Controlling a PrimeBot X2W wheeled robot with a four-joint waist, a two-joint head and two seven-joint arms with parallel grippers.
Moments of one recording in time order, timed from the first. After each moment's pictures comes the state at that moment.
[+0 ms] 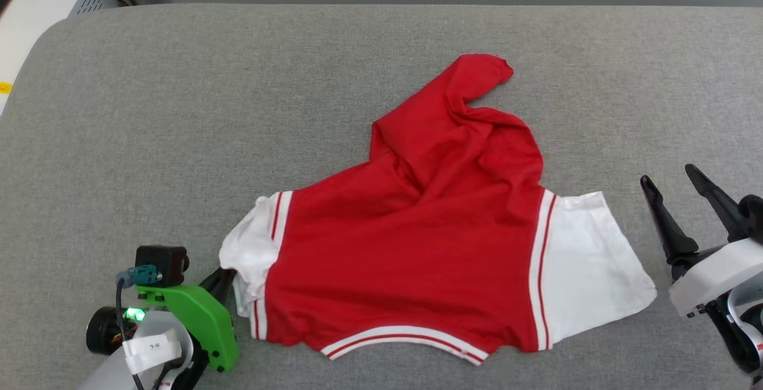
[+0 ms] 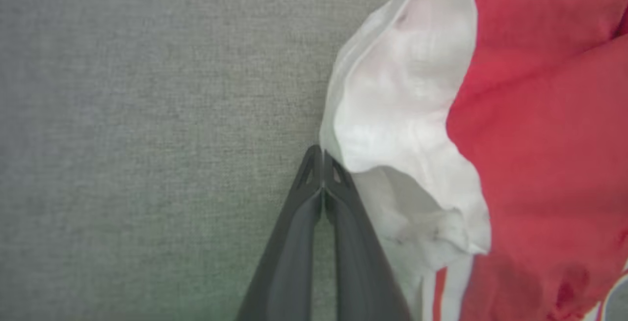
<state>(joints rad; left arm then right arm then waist) -0.27 0.56 -0.61 0.31 -0.84 0.05 0.00 -0.20 -0.48 0.19 0.16 0.46 0.13 -0.12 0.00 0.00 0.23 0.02</state>
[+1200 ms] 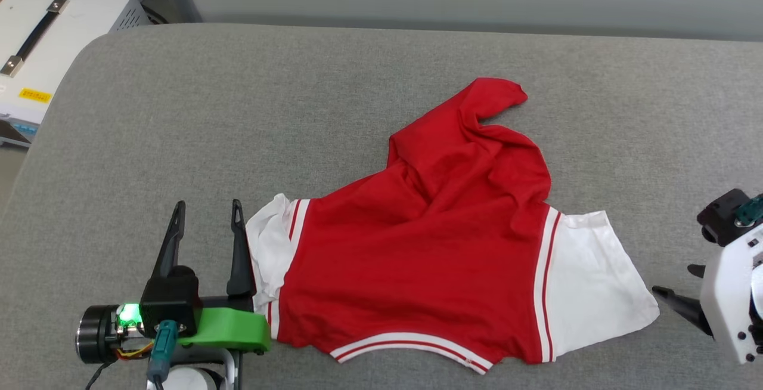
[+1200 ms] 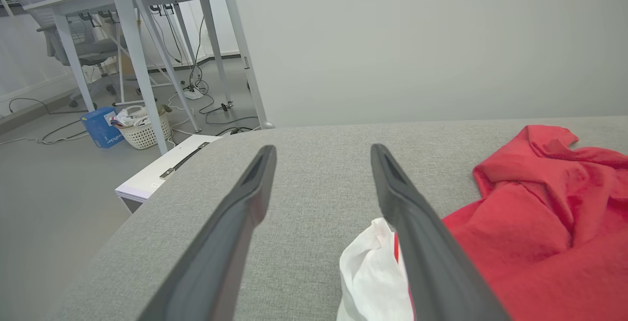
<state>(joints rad) -0.07 0.39 -0.39 -0.08 -0.32 0.42 -0.26 -0.23 -0.87 0.47 -0.06 0.81 0.13 0.72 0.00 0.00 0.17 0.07</state>
